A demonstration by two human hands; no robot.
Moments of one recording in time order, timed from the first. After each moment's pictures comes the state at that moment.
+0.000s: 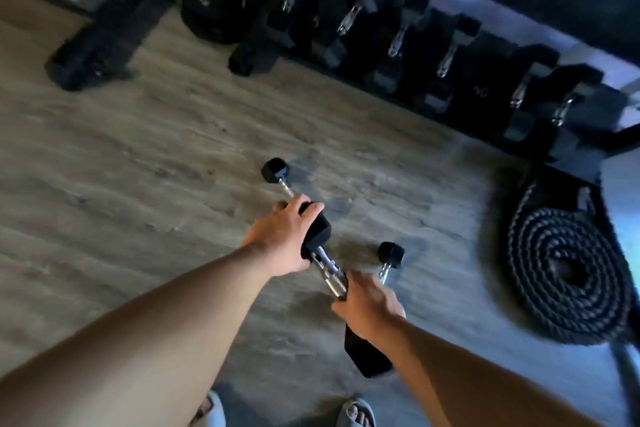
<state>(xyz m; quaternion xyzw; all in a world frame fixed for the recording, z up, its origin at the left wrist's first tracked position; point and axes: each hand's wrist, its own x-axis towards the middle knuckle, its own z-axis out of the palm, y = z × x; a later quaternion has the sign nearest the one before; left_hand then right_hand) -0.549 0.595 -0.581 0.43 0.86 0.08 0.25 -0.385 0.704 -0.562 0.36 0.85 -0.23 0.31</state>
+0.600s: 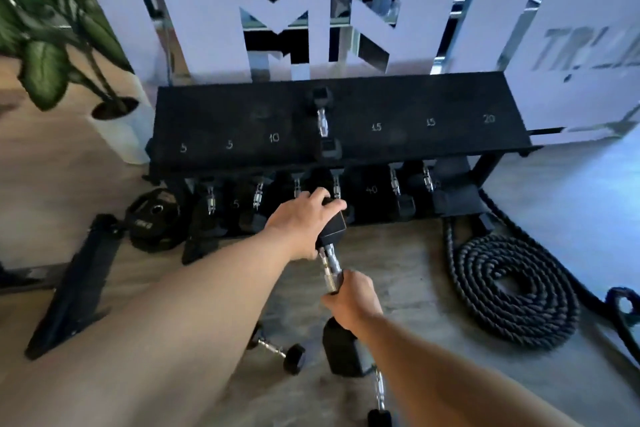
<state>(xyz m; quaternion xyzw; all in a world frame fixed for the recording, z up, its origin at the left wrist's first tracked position) -0.629 0.831 -0.196 0.67 0.74 -0.04 0.06 -0.470 0.833 -0.279 0.54 0.74 -0.40 -0.02</state>
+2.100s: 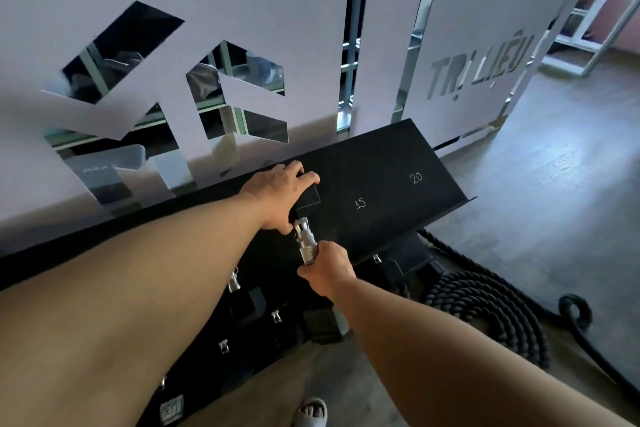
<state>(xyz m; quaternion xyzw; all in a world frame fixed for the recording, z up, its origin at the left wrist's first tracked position) -0.773 1.345 -0.108 0.78 0.62 -0.08 -0.02 -0.625 1.302 -0.212 0.63 0.64 -0.42 -0.12</state>
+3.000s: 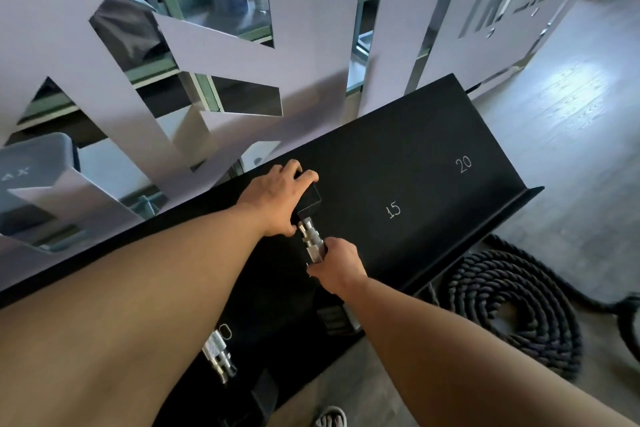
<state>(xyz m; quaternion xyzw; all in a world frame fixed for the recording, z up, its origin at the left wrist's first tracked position) -0.861 1.566 -0.260 0.79 0.60 -0.10 0.07 -0.703 1.512 -0.341 0.67 0.59 -0.45 -0.05</state>
